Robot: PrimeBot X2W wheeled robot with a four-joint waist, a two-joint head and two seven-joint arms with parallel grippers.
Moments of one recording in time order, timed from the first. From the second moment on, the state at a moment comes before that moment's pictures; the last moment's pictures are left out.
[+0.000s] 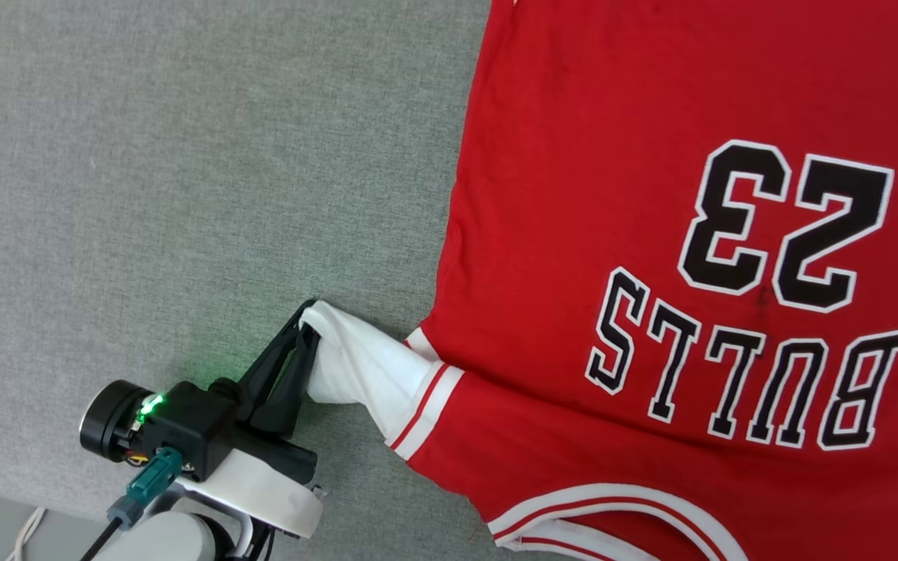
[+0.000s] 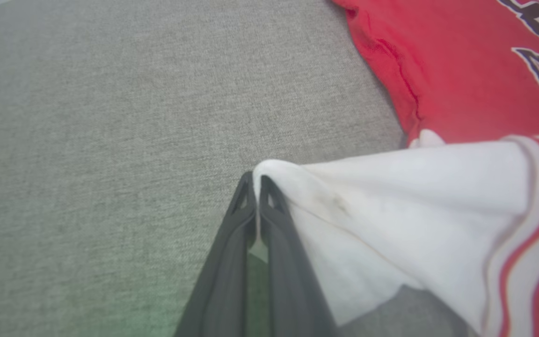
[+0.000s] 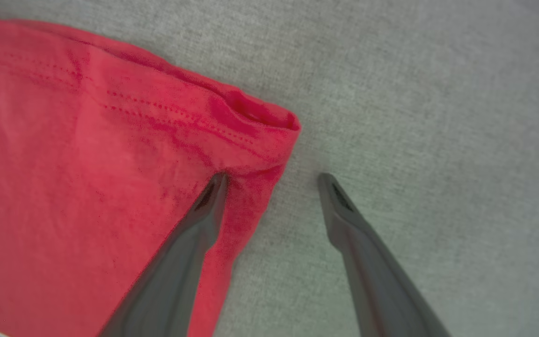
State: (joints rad) left arm -0.31 0.70 -0.75 -0.19 -0.64 0.35 -0.26; right arm -1.31 -0.68 0.39 0.56 0.55 0.13 1.22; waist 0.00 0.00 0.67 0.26
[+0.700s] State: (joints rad) left arm -0.29 0.71 -0.75 -0.17 -0.62 0.39 -0.26; right arm -1.16 -0.72 0.44 0.39 0.61 0.13 1.12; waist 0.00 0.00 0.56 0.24
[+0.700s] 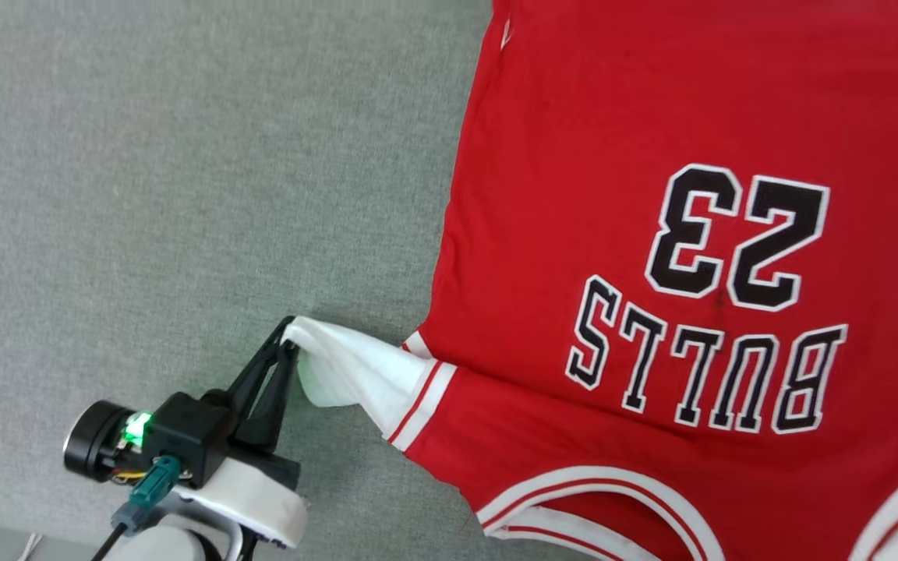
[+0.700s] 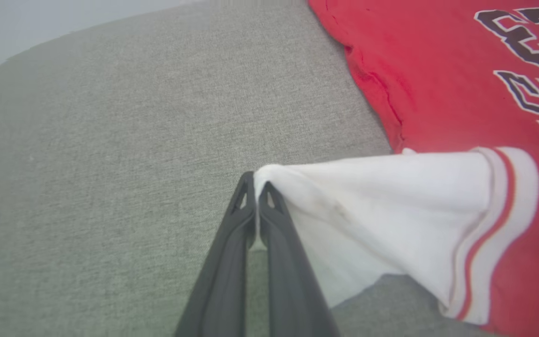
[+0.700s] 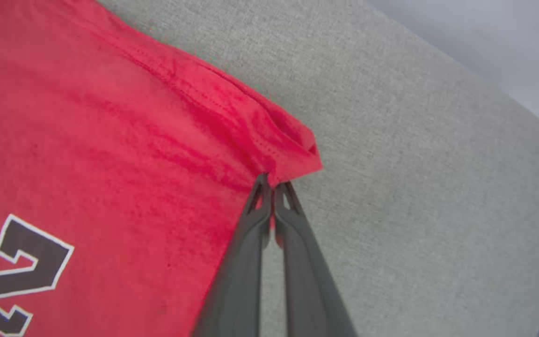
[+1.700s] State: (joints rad) left arm -0.11 0.81 -0.73 -0.27 -0.68 0.48 -0.23; right arm -0.07 -1.02 0.47 0.11 0.99 0.13 0.77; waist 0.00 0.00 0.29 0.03
